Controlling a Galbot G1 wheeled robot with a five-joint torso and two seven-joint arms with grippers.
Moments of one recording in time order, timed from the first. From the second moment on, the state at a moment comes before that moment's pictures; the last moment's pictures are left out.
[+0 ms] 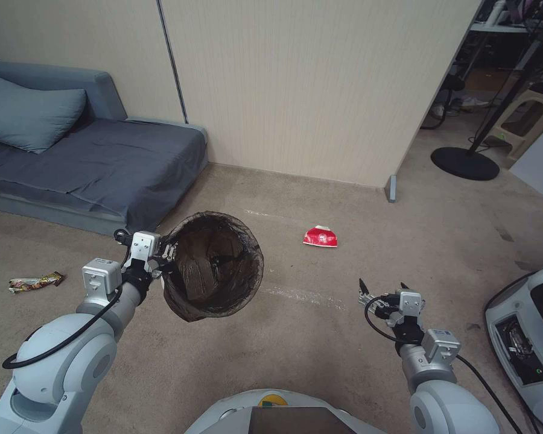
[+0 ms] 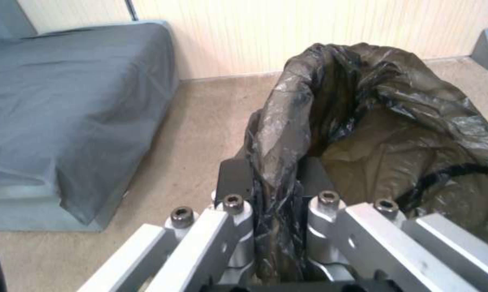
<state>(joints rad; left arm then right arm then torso) 1.52 -1.09 -0.73 -2.50 -0.51 0.74 -0.09 -1.81 1.46 0.69 2.31 0.21 -0.29 0.06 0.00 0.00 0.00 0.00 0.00</state>
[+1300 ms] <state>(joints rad) 1.53 -1.09 -0.73 -2.50 -0.48 0.74 -0.09 -1.81 1.45 0.70 2.30 0.20 -0.28 0.02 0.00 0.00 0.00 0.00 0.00</state>
